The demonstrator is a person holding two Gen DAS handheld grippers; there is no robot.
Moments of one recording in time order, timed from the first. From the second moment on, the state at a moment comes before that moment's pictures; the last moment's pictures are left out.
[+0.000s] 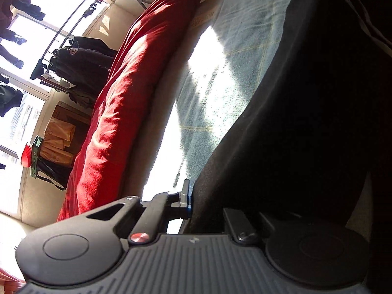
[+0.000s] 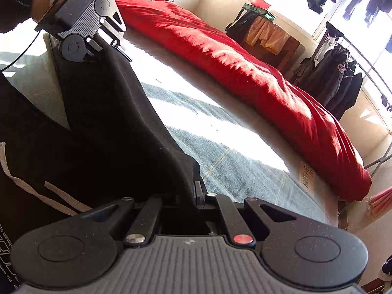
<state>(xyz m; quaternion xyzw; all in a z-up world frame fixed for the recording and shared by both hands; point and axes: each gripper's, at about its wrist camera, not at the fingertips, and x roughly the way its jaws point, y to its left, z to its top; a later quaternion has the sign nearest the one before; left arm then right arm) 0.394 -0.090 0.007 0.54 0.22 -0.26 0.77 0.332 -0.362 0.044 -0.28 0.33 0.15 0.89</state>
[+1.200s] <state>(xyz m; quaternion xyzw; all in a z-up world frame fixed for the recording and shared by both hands) 0.181 -0.093 0.029 0.54 0.18 -0.43 0.70 0.207 -0.373 0.027 -0.31 0.40 0.14 0.85</state>
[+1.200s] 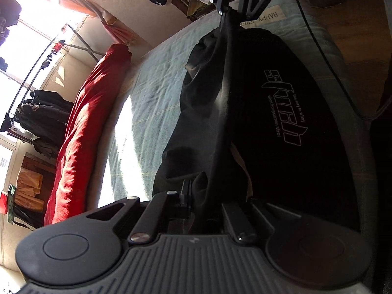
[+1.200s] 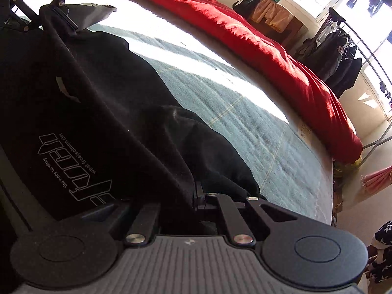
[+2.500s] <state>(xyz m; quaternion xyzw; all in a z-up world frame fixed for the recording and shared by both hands) 0.157 -0.115 -0.059 0.52 0.15 -0.61 0.58 0.098 -0.342 0.016 -0.21 0.48 -0.06 0.85</state>
